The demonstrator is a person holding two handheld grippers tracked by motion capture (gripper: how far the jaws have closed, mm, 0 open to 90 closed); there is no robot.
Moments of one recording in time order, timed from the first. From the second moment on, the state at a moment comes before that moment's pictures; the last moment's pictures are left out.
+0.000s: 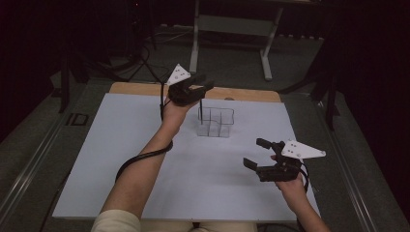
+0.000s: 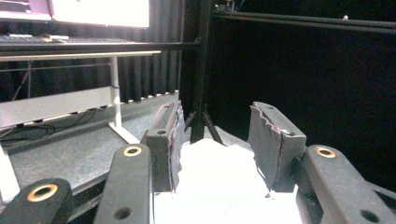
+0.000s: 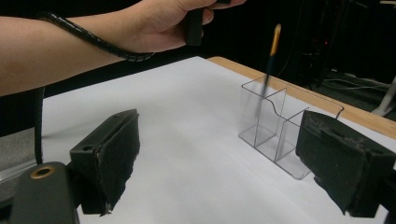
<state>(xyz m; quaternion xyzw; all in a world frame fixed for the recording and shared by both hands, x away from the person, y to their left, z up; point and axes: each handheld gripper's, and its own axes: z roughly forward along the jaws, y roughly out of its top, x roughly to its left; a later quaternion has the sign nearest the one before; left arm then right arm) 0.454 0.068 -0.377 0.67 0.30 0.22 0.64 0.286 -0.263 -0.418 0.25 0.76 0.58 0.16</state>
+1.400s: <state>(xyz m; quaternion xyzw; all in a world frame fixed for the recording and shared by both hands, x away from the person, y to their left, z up) 0.399 0.109 -0.360 0.71 0.25 0.15 0.64 0.292 -0.267 -0.421 0.27 0.75 0.59 0.16</state>
